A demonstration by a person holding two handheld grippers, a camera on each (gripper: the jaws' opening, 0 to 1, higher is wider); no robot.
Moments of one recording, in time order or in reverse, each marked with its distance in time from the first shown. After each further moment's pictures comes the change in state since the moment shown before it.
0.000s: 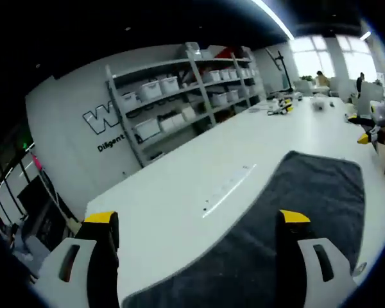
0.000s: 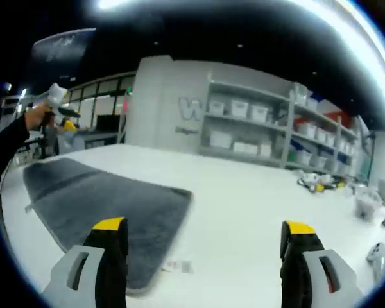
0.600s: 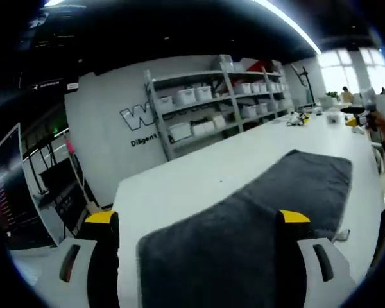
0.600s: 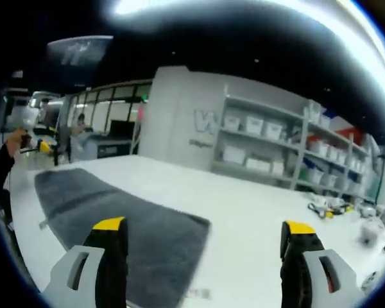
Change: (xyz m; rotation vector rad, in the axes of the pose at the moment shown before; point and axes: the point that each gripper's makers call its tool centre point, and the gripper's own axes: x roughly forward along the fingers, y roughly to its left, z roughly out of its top) left arm -0.160 0.011 -0.080 -0.095 -0.077 0.175; right arm -0.008 0.051 0.067 -0.060 -0.078 0.099
